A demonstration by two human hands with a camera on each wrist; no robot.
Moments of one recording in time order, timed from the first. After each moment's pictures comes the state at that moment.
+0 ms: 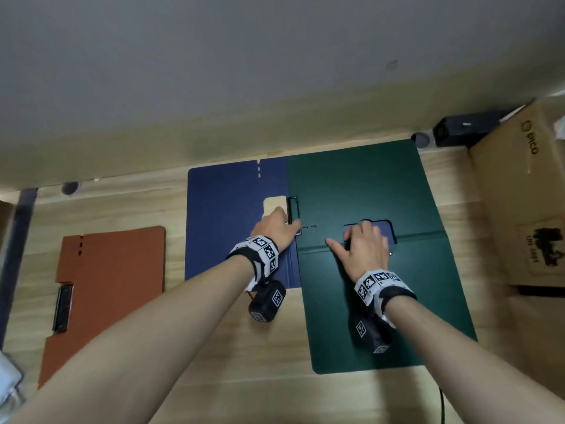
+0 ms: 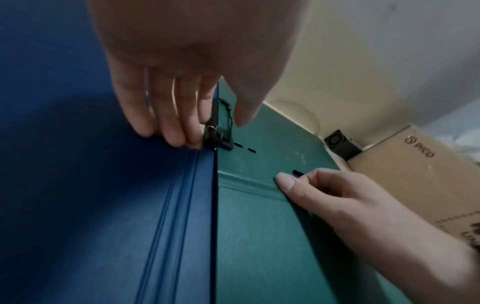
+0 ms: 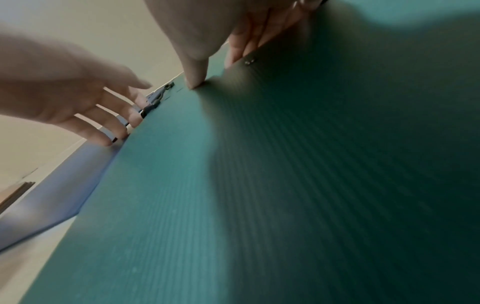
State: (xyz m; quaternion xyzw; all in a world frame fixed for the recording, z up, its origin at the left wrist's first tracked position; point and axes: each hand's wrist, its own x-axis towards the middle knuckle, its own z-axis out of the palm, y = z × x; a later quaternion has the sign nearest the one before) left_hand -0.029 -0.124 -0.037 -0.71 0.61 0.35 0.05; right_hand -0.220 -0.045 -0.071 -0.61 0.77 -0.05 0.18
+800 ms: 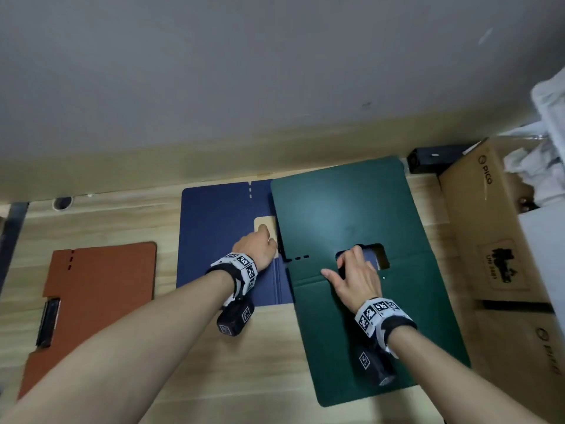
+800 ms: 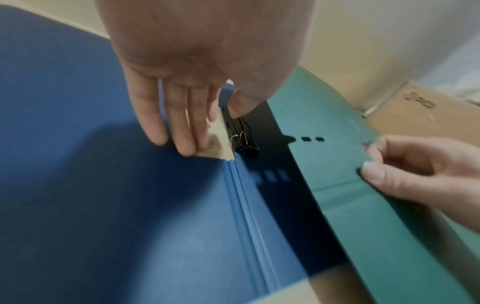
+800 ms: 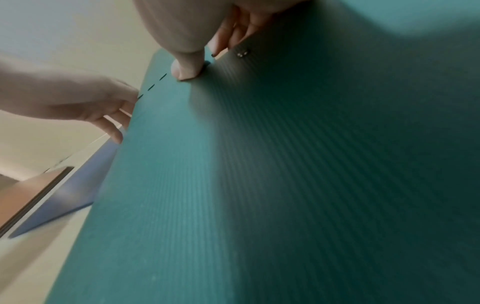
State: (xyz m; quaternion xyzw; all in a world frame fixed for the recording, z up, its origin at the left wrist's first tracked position) left_hand -0.015 -0.123 -0.014 -0.65 0.70 0.27 0.12; right_hand -0.242 -0.017 -0.042 -0.62 0.74 -0.11 0.25
